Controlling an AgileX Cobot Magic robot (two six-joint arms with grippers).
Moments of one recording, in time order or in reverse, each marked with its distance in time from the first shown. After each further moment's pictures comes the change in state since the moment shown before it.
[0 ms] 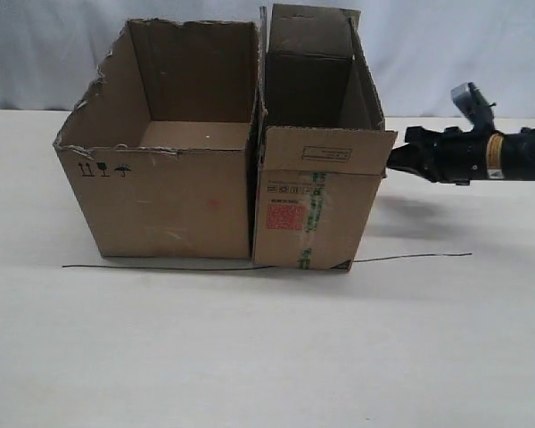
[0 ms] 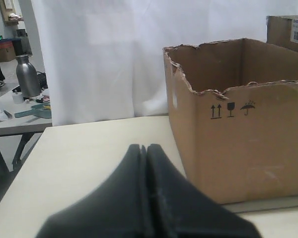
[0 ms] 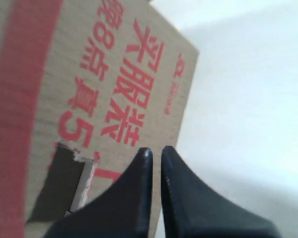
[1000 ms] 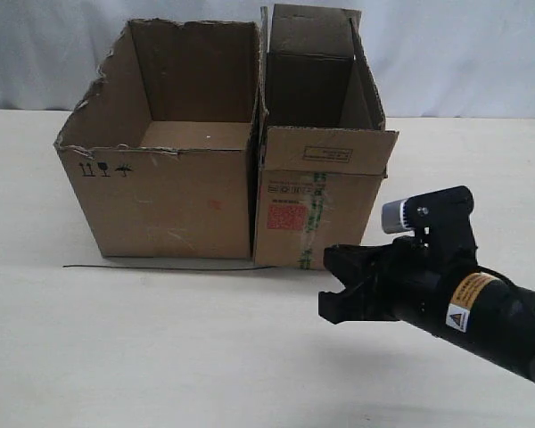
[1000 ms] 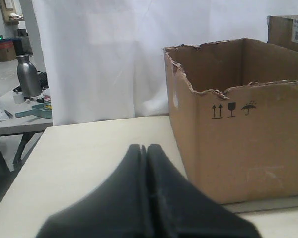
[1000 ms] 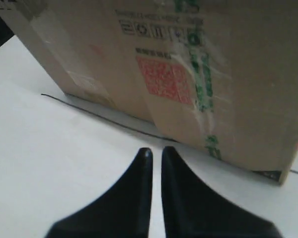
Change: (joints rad) left arm 0.000 0.000 0.000 0.000 0.000 0.000; right arm 0.729 -0.699 0.933 1.411 0.262 -1.397
